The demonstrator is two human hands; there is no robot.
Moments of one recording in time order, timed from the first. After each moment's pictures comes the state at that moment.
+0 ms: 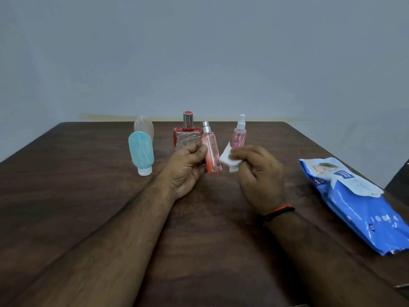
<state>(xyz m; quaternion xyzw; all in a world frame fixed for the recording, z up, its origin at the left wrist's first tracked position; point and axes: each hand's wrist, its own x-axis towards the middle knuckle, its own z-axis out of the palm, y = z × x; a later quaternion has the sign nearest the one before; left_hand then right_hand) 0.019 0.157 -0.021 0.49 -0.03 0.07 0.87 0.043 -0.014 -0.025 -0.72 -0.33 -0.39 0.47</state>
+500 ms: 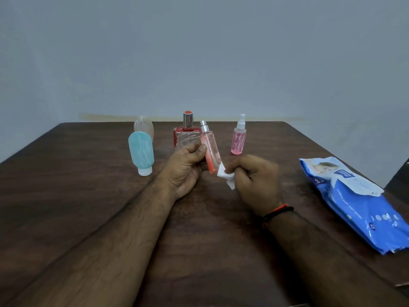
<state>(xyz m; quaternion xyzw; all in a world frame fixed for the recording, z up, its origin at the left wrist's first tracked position) 0.021 0.158 -0.025 0.52 -0.05 0.09 0.85 0.040 -0.016 -0.028 -0.74 -0.35 -0.36 0.44</state>
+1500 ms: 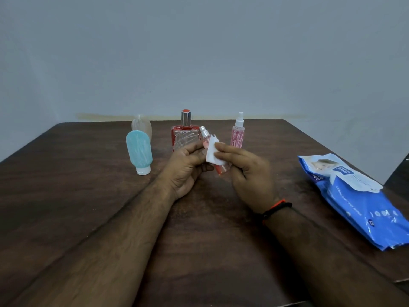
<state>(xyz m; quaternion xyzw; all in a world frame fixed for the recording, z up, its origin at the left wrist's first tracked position) 0.017 0.152 -0.024 0.53 -0.03 0.09 0.84 0.044 -0.008 -0.030 -0.73 -0.40 -0.31 0.46</state>
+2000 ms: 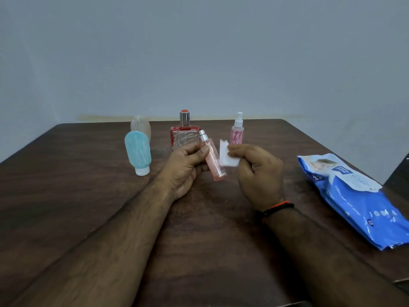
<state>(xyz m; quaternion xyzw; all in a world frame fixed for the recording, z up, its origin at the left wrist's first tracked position) 0.020 0.151 -0.022 0.52 -0.02 0.10 0.85 0.047 -0.016 -0.026 -0.73 -0.31 -0.39 0.47</state>
